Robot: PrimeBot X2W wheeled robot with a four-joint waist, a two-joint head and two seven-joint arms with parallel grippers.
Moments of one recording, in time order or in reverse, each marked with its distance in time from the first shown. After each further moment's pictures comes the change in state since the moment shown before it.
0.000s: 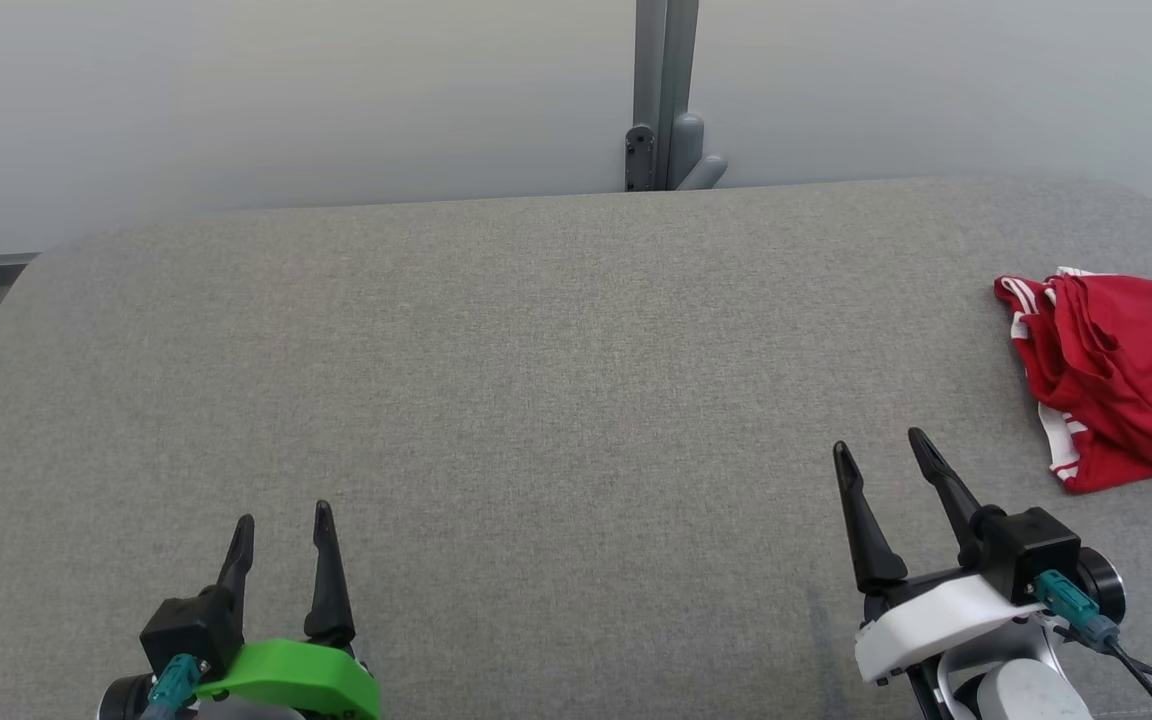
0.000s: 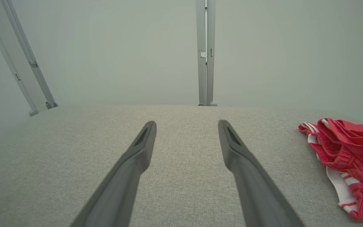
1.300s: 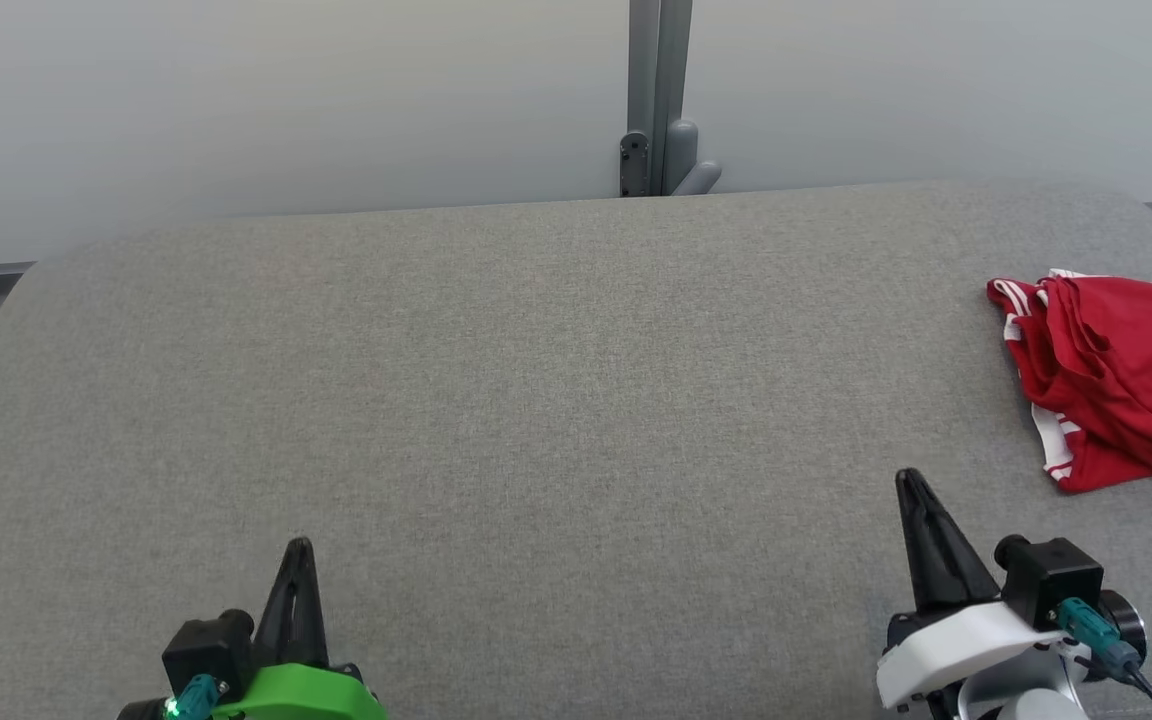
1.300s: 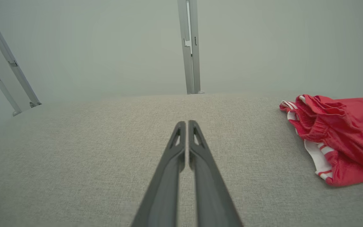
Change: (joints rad) left arm 0.023 0.003 -0.018 0.031 0.026 0.001 0.000; right arm 0.035 0.005 -0.055 0.037 0.019 0.000 -0.016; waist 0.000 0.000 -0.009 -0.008
